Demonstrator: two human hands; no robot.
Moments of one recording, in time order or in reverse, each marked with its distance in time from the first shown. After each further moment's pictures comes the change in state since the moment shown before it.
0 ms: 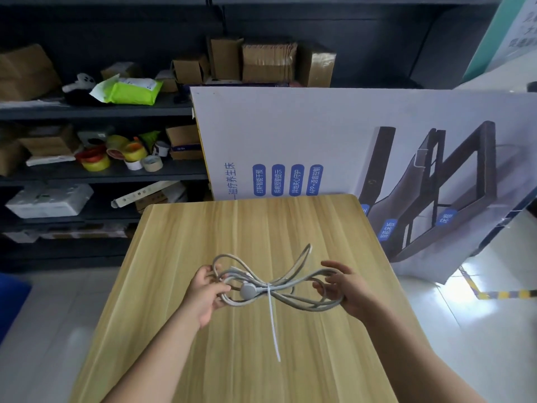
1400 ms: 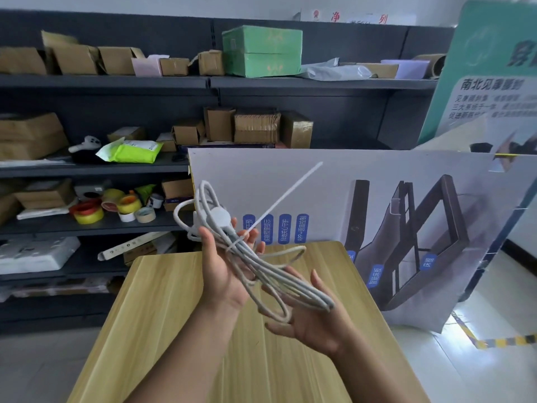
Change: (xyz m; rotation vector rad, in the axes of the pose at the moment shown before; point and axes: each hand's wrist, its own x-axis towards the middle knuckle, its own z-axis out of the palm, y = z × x) left_hand -0.099 0.145 0.118 -0.710 -0.449 0.376; right_hand -0.090 -0.057 0.074 0.402 -0.837 0.022
